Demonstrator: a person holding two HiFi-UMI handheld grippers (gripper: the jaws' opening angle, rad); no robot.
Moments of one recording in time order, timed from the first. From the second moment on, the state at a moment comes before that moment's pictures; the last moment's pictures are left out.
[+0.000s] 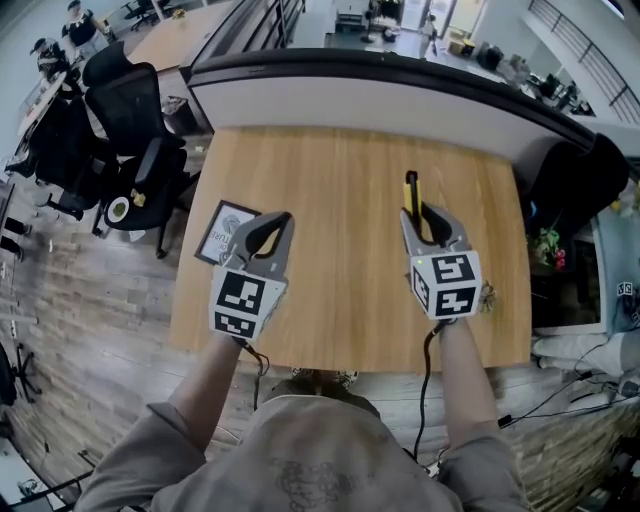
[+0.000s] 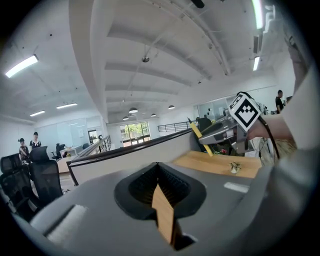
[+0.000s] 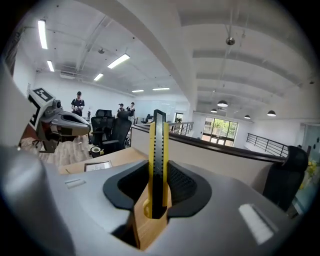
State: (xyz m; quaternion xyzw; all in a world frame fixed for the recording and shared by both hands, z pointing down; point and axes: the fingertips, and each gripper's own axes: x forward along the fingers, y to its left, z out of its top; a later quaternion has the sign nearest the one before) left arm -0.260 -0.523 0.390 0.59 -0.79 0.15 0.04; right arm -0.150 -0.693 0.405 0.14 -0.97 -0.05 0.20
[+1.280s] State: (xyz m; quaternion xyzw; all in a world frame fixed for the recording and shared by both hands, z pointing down) left arm -0.348 -0.541 0.594 0.57 -0.78 0.13 0.22; right arm -0.300 -0.723 0.746 0.07 -0.88 0.10 0.47
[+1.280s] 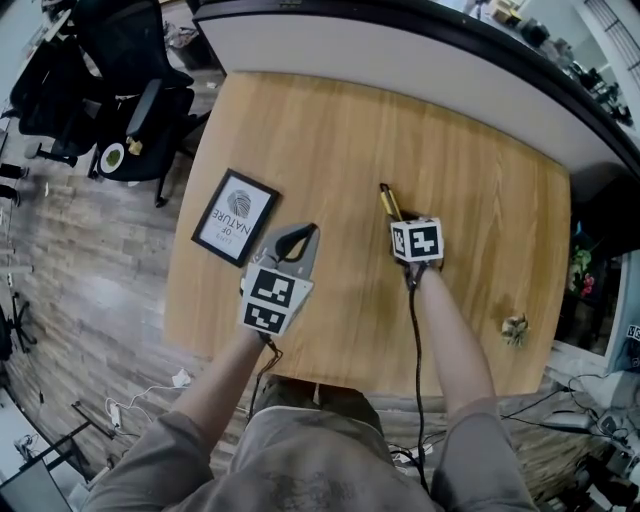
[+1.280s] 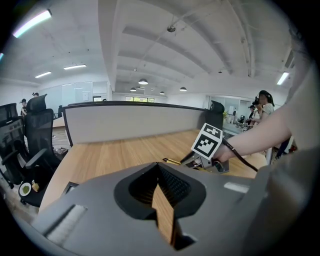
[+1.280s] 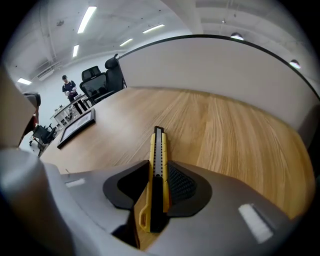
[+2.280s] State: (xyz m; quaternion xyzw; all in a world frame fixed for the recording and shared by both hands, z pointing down) left arm -0.318 -0.527 0.421 0.61 -0.78 0.13 0.07; right arm -0.214 -0.646 0.393 0.06 -0.99 0.05 0.15
